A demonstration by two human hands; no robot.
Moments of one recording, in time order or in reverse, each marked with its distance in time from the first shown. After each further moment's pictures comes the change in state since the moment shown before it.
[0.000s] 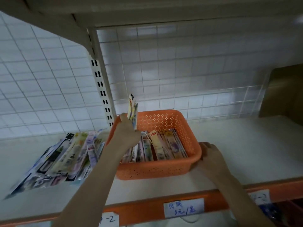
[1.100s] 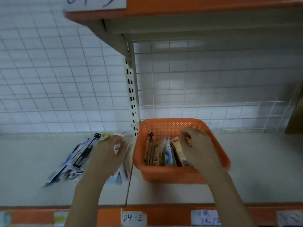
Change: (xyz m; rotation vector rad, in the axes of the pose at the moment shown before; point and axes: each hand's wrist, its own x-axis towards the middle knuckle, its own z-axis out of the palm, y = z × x) left_hand -0.049 -0.095 -0.065 0.161 0.326 0.161; right_hand 0.006 -0.156 -0.033 0.169 0.126 -0.164
